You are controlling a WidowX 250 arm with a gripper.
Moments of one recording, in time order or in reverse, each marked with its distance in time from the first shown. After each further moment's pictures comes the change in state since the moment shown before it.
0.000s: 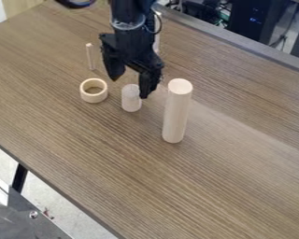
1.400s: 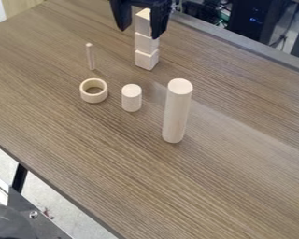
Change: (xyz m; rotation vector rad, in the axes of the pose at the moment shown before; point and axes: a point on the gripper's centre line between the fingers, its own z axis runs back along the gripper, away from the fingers) arm 0.056 0.027 0.039 -0.122 0.143 0.161
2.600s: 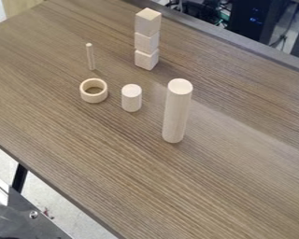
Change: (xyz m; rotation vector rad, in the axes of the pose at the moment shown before) arm 0.056 0.011 0.059 0.082 -0.216 -0.035
